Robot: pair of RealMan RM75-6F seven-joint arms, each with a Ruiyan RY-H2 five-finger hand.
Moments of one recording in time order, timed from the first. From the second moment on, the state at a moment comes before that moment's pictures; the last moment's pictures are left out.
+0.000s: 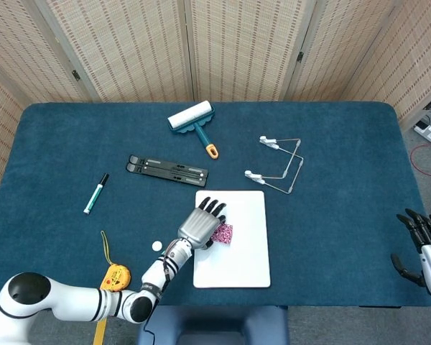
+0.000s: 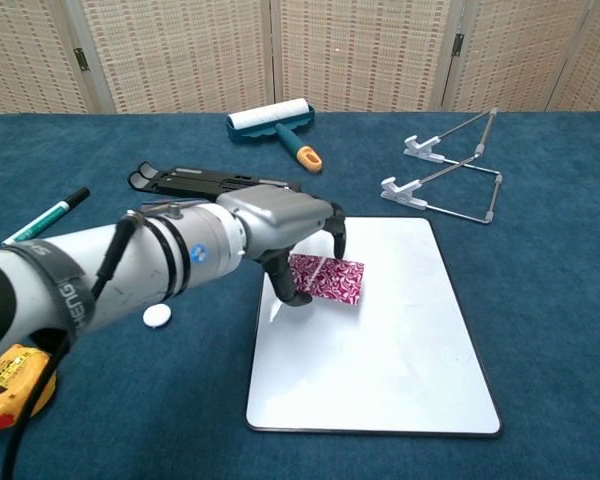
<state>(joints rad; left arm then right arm) -1.07 -1.81 -0.20 -1.50 0.70 0.94 0.82 0.00 -1.06 0.02 -1.55 -1.55 1.54 0.17</state>
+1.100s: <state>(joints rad) -0.93 -1.60 -0.06 -1.64 0.92 1.06 0.66 0.03 -1.07 0.02 -1.58 -1.59 1.52 0.14</state>
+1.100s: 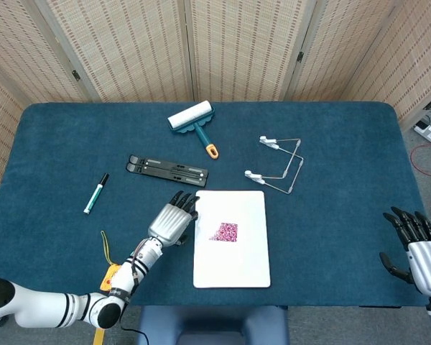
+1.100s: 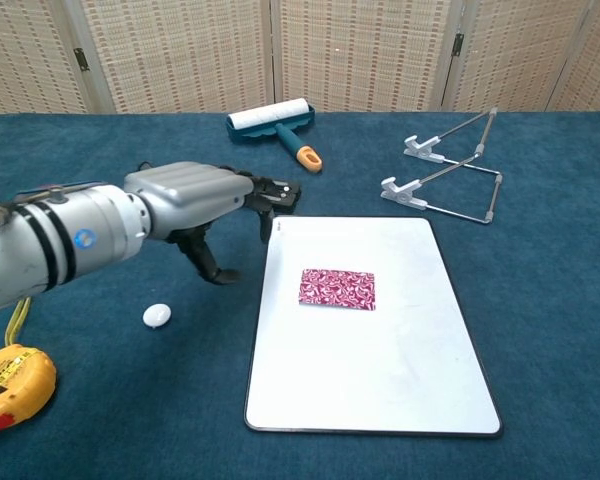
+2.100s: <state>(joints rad) -0.71 -1.54 0.07 -1.54 1.20 1.05 0.49 0.03 -1.08 0.00 -1.60 -1.62 1.54 0.10</state>
